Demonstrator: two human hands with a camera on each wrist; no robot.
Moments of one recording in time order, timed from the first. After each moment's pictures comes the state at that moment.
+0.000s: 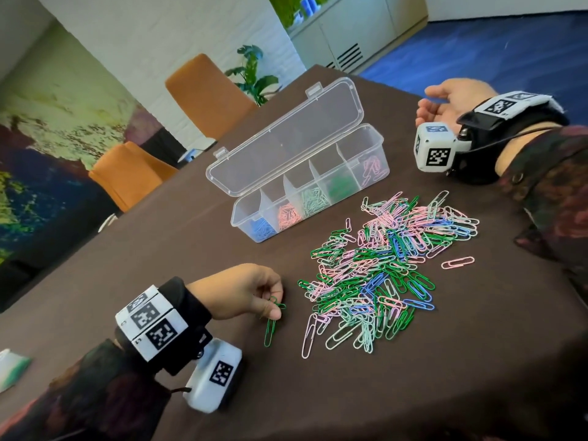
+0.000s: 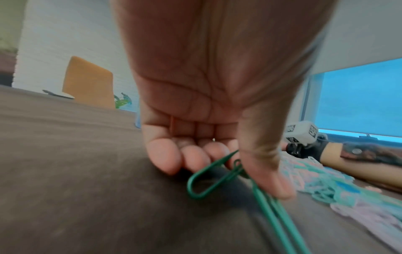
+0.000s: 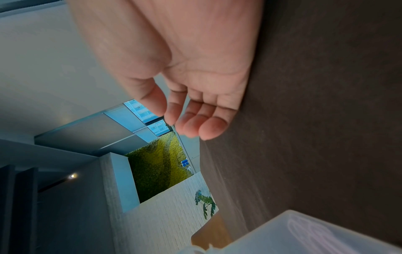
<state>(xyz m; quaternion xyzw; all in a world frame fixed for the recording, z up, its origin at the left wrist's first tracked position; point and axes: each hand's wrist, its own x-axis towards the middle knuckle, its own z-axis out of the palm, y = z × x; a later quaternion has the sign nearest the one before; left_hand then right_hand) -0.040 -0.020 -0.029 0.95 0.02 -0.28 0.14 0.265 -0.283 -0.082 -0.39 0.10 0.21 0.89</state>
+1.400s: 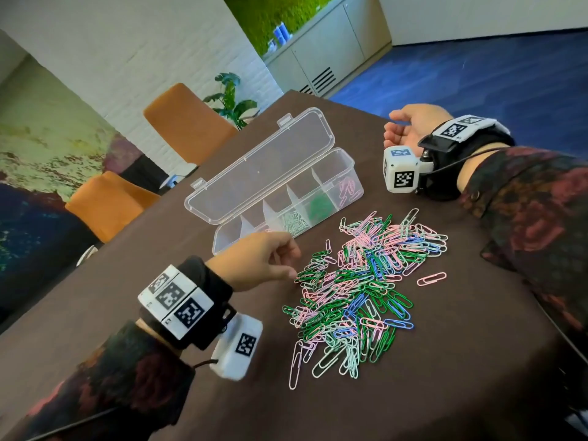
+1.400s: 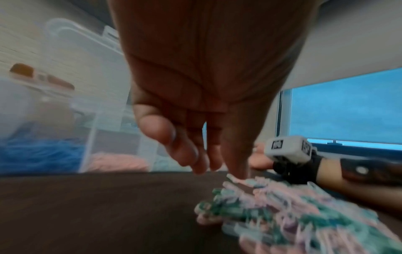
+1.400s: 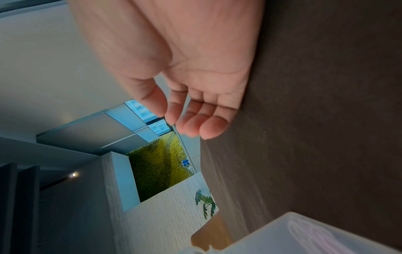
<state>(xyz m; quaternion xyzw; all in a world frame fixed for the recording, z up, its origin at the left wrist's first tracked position) 0.029 -0.062 -0.011 0.99 -0.04 -0.14 0.03 0.256 -0.284 -0.078 -0.41 0.11 0.19 0.89</state>
